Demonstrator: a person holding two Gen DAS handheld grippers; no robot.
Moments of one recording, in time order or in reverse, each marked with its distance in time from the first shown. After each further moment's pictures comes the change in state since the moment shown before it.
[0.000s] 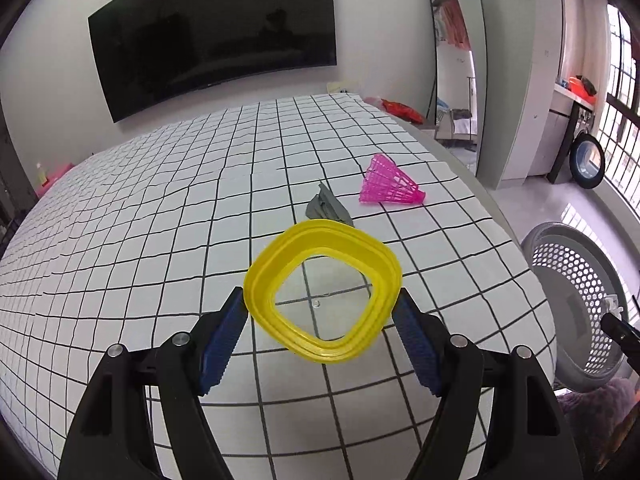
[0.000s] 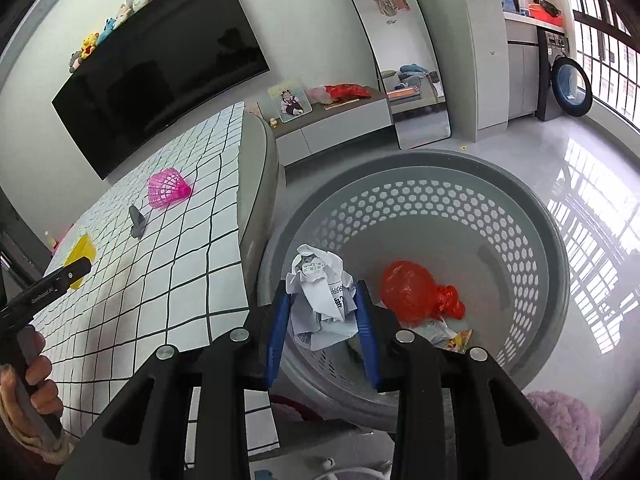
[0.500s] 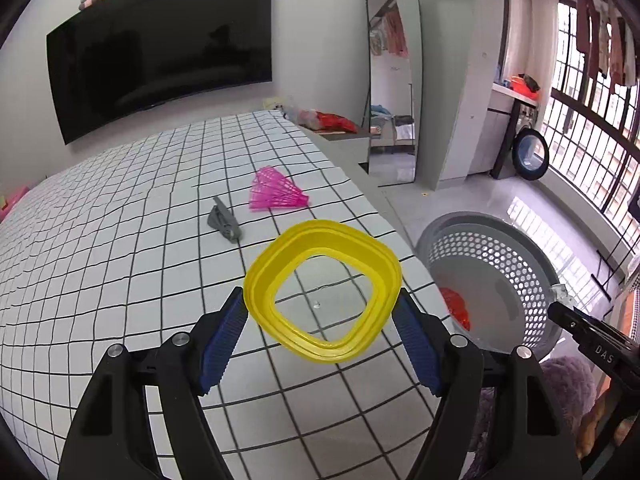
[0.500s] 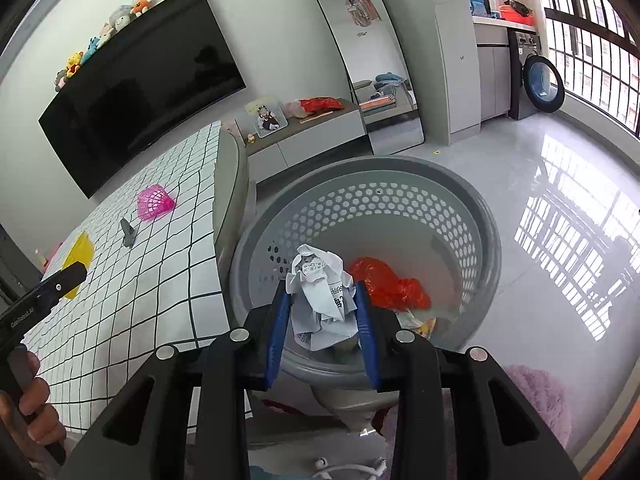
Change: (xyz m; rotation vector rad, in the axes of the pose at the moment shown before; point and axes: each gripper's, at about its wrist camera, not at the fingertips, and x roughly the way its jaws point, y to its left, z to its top) left arm -0.044 -0.071 -0.014 0.077 -0.049 -0.194; right arm -0.045 -0.029 -0.016 0.054 -0.049 -0.067
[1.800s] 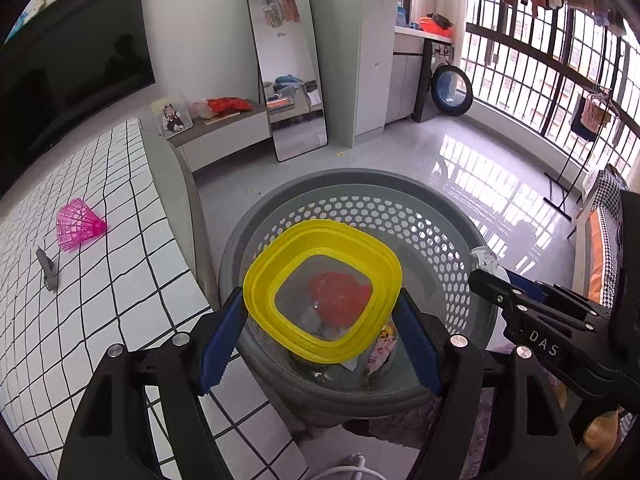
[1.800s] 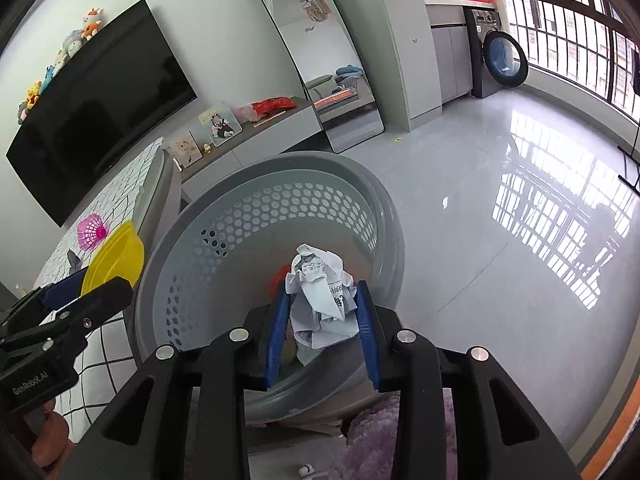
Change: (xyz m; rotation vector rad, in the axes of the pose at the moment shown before) left arm 0.077 -0.170 -0.001 0.253 0.105 -0.201; right arm 0.035 -0.088 0.017 0.102 0.006 -0.061
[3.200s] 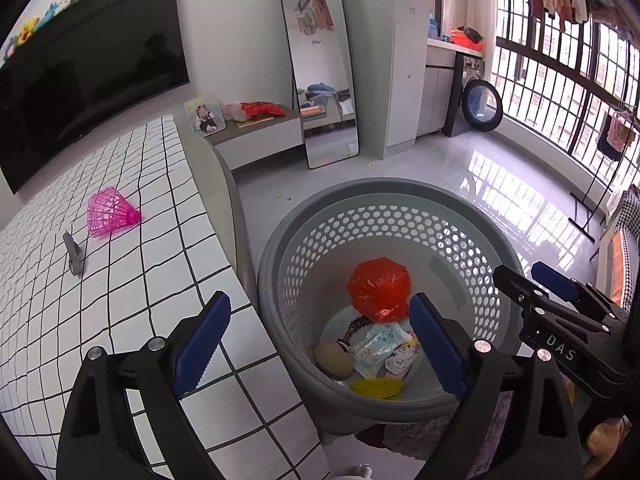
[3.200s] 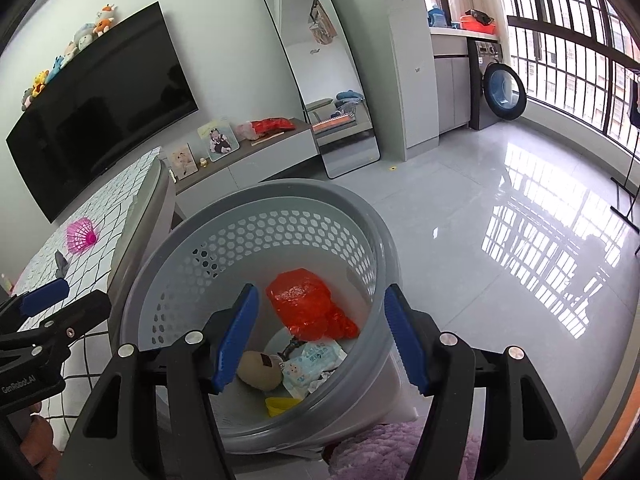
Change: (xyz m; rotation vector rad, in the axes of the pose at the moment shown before) left arm -0.011 0.015 -0.006 -0.069 -0.041 0.098; right arm -0.001 0.009 -0.001 -0.072 -0.095 -0.070
